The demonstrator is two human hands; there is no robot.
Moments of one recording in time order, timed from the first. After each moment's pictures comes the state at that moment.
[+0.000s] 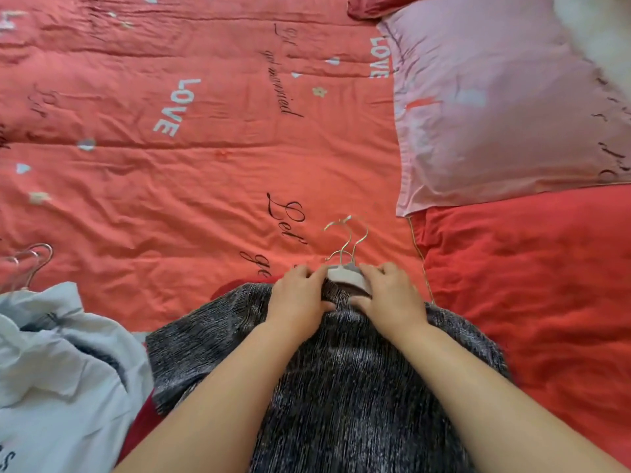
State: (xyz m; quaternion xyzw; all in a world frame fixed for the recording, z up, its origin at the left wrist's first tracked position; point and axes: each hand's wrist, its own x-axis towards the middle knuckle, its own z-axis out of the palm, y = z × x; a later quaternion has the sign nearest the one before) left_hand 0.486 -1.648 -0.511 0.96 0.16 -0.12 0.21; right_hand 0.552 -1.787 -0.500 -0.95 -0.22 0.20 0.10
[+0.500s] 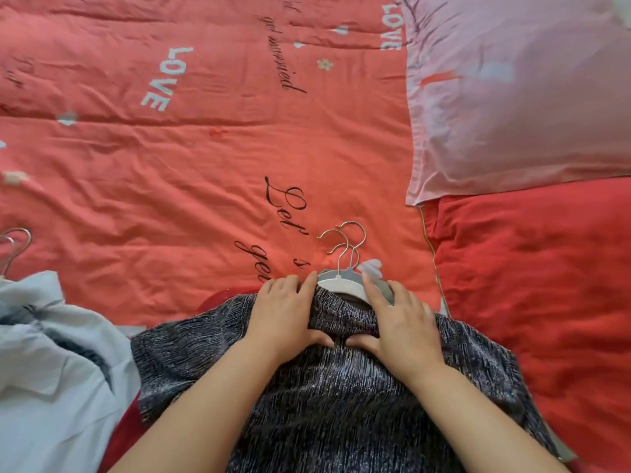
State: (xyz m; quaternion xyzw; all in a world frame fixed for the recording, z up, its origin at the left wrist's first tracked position) left_hand 0.462 -1.641 -0.533 0.98 0.10 -0.17 0.10; right_hand 0.525 -1.816 -0.530 -0.95 -0.28 0.16 0.05
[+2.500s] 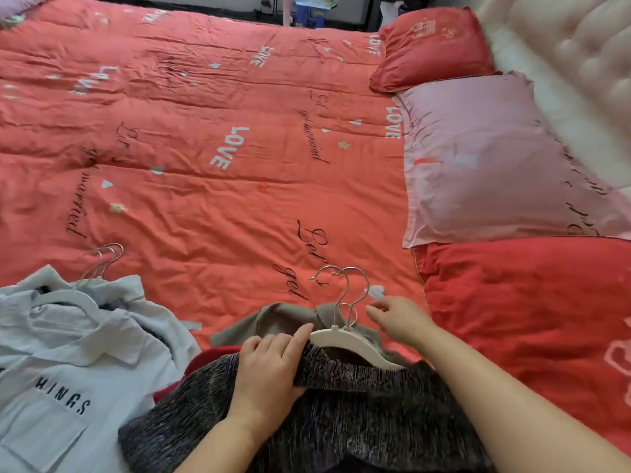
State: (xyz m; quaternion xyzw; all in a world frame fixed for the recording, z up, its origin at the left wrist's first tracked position) left_hand 0.340 -1.650 -0.473 0.98 0.12 0.06 0.15; right_hand 0.528 -1.788 -0.448 -0.92 -0.22 0.29 0.13
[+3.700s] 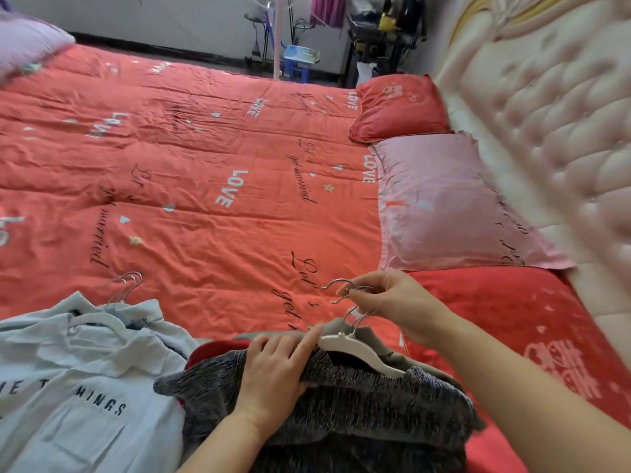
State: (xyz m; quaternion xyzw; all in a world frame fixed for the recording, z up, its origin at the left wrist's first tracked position) left_hand 0.312 -1.651 -0.364 0.98 0.05 0.07 0.18; right_hand 0.460 -1.778 -0.247 -0.78 -0.20 0.35 0.48
